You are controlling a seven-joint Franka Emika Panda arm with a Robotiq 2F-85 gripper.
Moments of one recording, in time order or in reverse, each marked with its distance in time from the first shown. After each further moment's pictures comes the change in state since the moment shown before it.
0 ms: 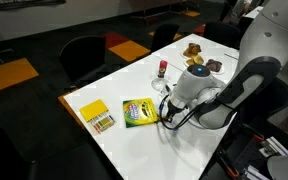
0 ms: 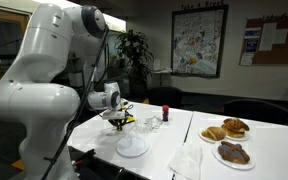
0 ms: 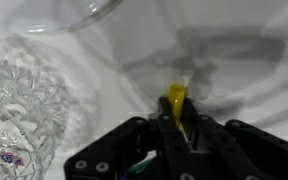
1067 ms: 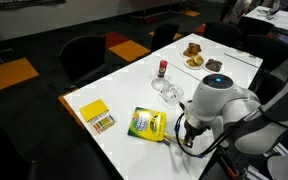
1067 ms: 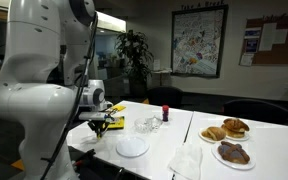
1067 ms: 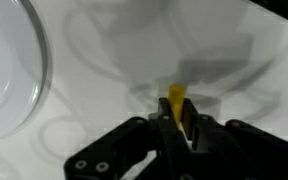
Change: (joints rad) arm -0.073 -0.224 0.245 -0.252 0.082 -0.172 0.104
